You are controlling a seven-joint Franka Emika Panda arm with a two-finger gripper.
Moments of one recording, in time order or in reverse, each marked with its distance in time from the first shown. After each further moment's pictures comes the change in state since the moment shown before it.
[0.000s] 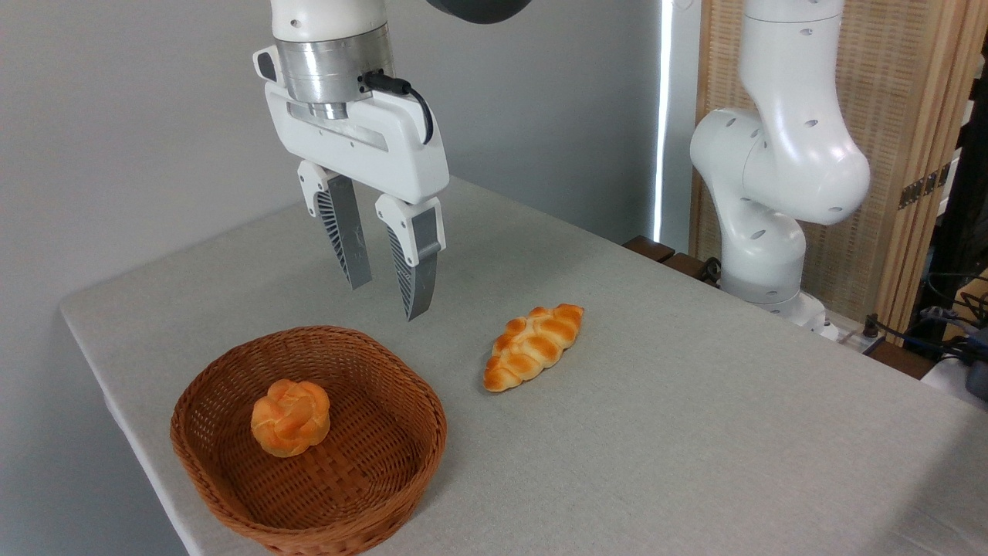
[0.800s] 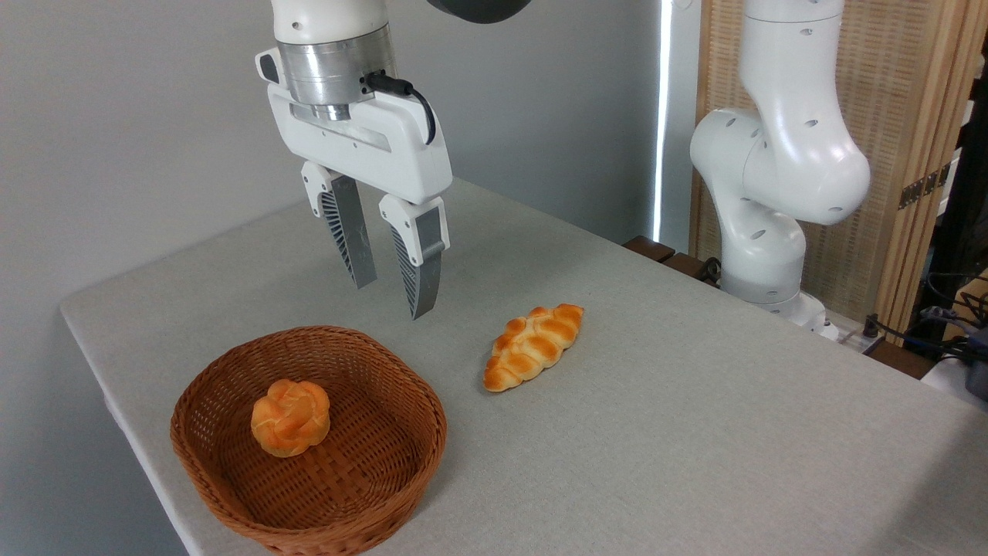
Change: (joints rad) arm 0.000 0.000 0.000 0.001 0.000 -0.017 0.000
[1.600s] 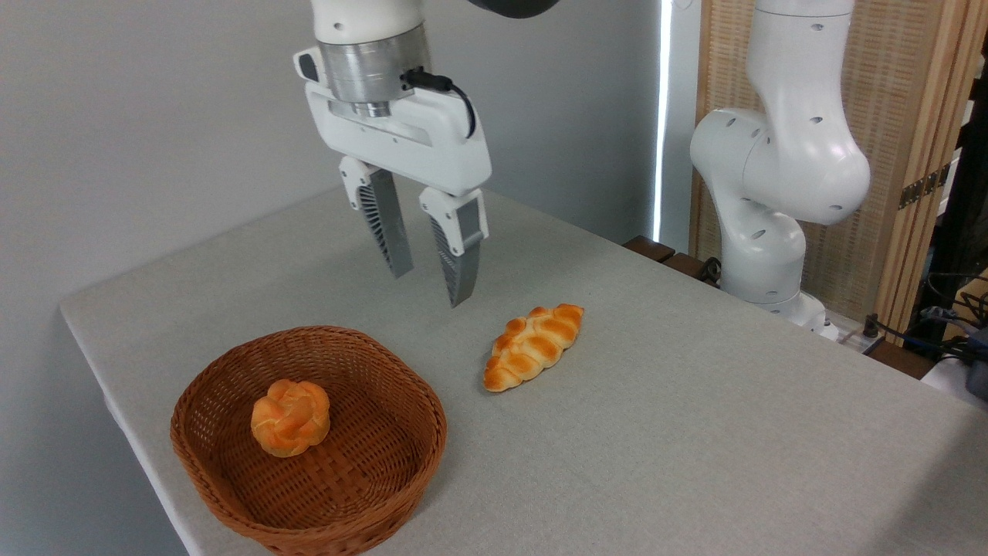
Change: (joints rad) arm 0.001 -0.106 0.001 -0.132 0.000 -0.020 0.000
